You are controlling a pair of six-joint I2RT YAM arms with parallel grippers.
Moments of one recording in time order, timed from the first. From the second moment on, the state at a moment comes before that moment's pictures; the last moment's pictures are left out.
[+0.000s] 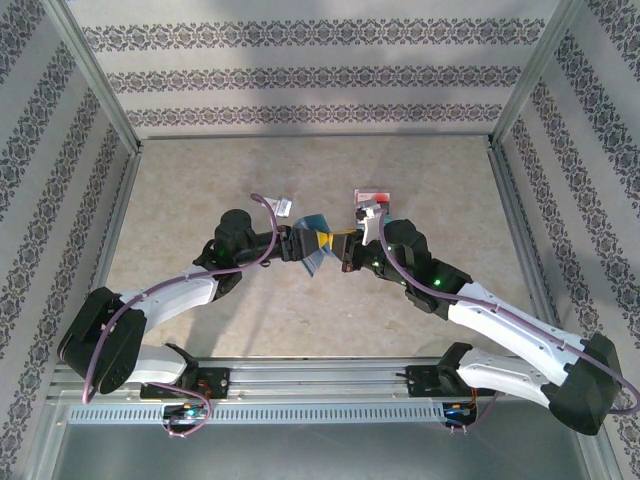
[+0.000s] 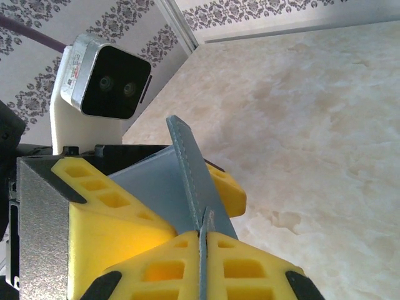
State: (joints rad) left arm -0.53 1.35 0.64 0.57 0.69 -0.82; right arm 0.79 1.02 0.75 -0.06 -0.08 0.52
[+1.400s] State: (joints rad) left arm -0.53 1.30 0.63 0.55 0.73 -0.85; right arm 0.69 1.00 0.69 -0.09 -0.08 0.64
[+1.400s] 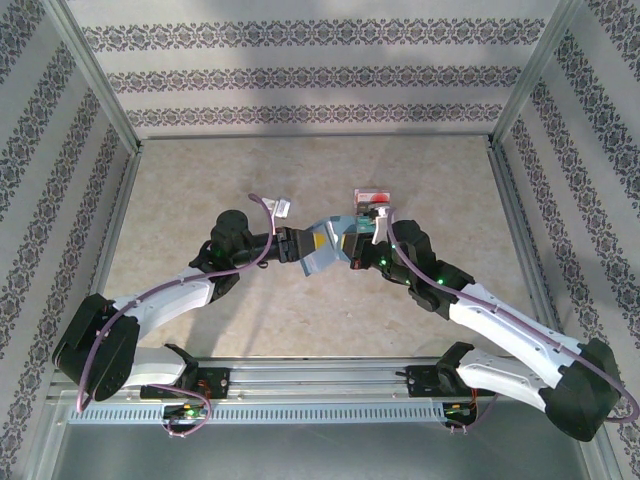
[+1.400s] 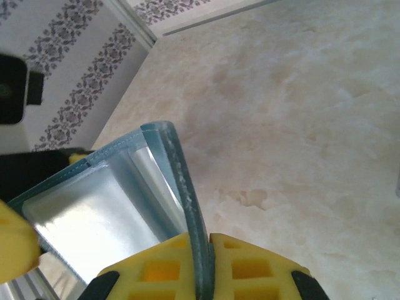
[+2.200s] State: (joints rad) left arm -0.53 1.33 0.60 0.60 0.76 -0.87; right arm 0.63 0.98 0.63 0.03 -0.16 0.81
